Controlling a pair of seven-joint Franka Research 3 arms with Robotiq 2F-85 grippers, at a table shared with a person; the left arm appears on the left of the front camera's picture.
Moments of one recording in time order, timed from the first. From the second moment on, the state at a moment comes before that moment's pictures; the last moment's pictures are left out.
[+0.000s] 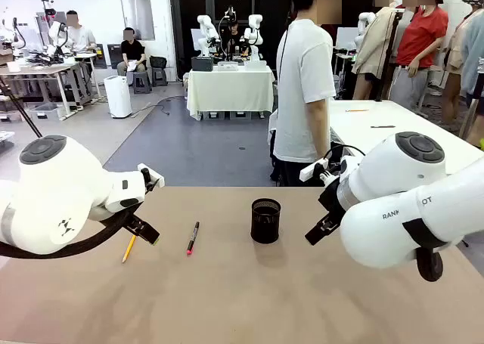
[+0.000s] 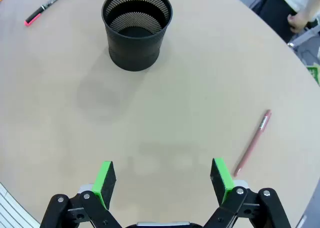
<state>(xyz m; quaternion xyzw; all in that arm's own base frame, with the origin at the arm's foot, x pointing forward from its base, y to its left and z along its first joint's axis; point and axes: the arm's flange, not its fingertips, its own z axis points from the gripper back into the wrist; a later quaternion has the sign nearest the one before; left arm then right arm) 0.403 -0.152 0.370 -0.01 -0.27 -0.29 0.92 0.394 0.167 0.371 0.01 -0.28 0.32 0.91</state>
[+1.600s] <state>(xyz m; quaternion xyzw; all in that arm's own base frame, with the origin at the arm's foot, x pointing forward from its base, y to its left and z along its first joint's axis) 0.403 -0.152 0.370 -0.01 -0.27 -0.29 0.92 0.394 0.167 0.371 0.01 -0.28 0.32 0.91</state>
